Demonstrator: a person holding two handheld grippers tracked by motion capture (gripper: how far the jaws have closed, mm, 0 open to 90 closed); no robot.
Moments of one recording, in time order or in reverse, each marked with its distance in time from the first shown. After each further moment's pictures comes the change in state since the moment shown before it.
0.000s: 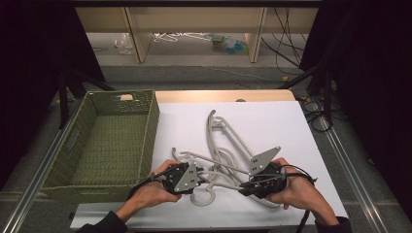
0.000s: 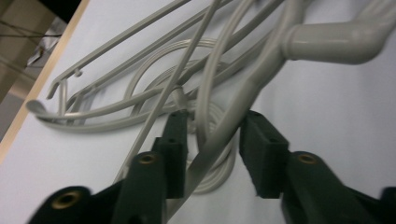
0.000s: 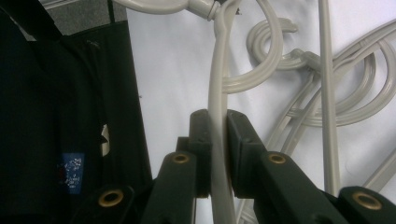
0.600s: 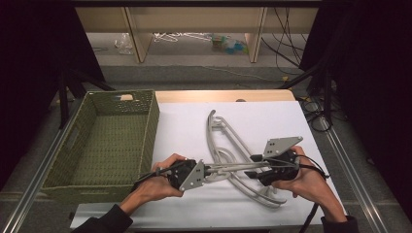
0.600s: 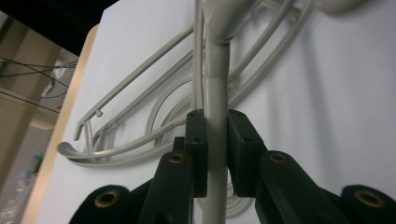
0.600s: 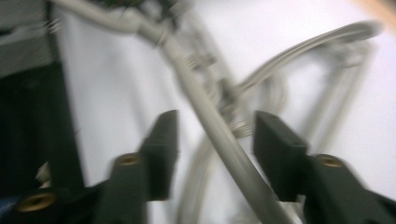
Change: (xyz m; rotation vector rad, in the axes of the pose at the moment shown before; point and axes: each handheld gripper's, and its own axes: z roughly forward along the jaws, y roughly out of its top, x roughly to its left) left arm 0.011 0.027 -0.007 -0.015 0.007 0.135; right arm -0.020 -0.005 -0.031 -0.175 -0.246 0.060
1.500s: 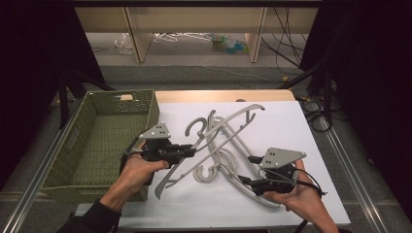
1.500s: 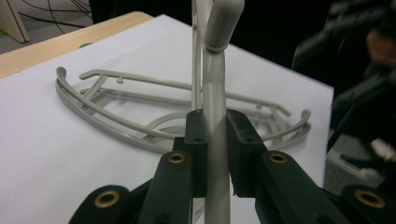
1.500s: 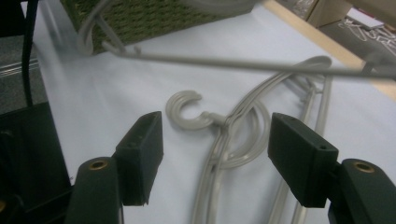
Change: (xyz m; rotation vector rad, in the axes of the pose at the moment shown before) left arm 0.054 -0.025 -0.061 -0.262 -0.058 -0.871; right arm 0.037 0.001 -0.001 -0.122 -0.110 0.038
